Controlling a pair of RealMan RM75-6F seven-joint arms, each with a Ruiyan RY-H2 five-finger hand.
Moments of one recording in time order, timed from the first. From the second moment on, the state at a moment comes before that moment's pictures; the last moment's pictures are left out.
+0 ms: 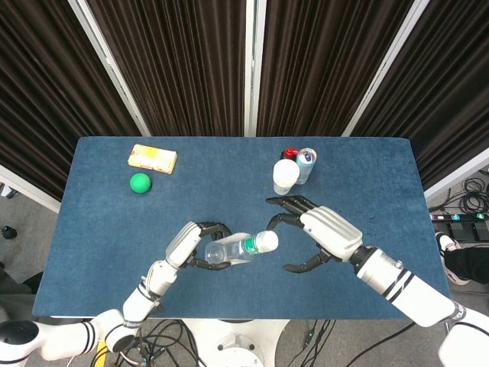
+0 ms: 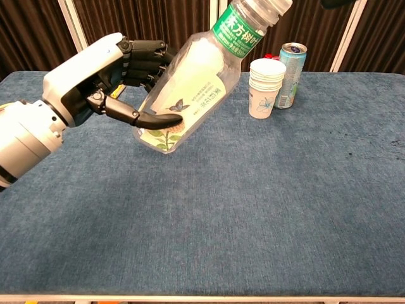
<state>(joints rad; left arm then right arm) -0.63 -1.79 -0.08 -1.31 1.65 1.35 -0.59 0.75 -0.69 0.27 -2.18 -1.43 0.75 0.47</state>
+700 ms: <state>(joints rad) -0.64 -1.80 -0.08 -1.30 1.64 1.35 -0.59 0.74 -0.70 0.27 -2.18 -1.43 0.77 0.45</state>
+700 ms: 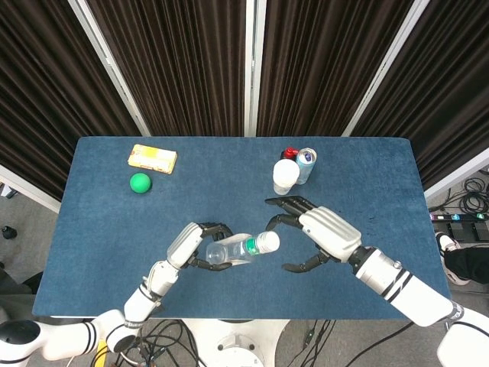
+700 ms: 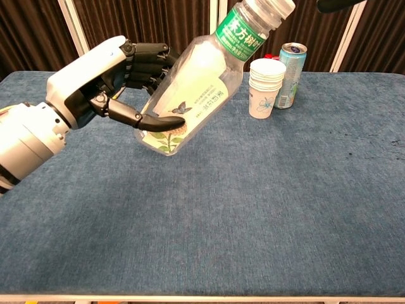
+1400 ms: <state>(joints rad) -0.64 -1.79 -0.08 -1.32 1.65 1.35 -0.60 0.76 -0.80 0.28 -2.18 -1.34 0.83 0.28</state>
